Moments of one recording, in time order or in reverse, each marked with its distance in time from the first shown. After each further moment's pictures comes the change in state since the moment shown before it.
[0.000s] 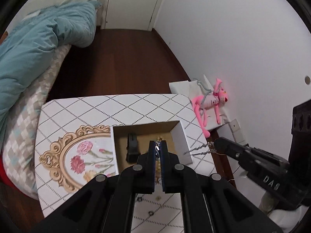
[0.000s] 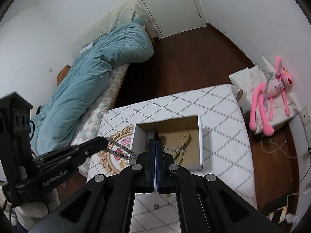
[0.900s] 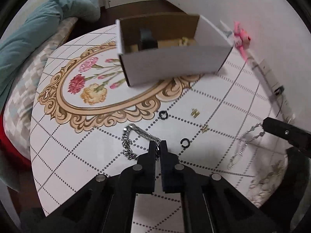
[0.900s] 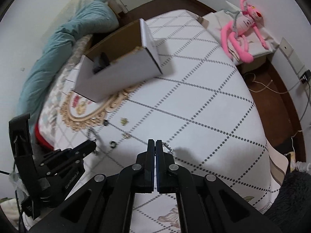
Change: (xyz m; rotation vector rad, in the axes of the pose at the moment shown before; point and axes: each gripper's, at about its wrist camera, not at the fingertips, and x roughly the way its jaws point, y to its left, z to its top) left arm 0.055 0.010 -0.182 0.123 0.178 0.221; right arm 0.025 -0.061 -0.179 0.198 0.160 -0.089
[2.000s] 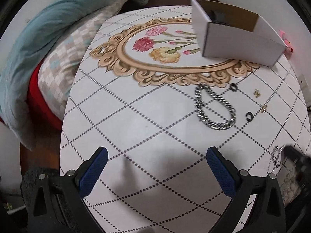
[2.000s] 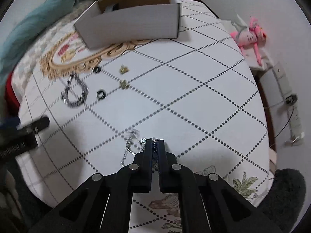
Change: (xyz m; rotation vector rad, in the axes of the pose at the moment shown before) left arm -0.003 0.043 -0.053 -0.173 0.053 0.267; right arm 0.037 0.025 -0.063 -0.191 0.053 -0.255
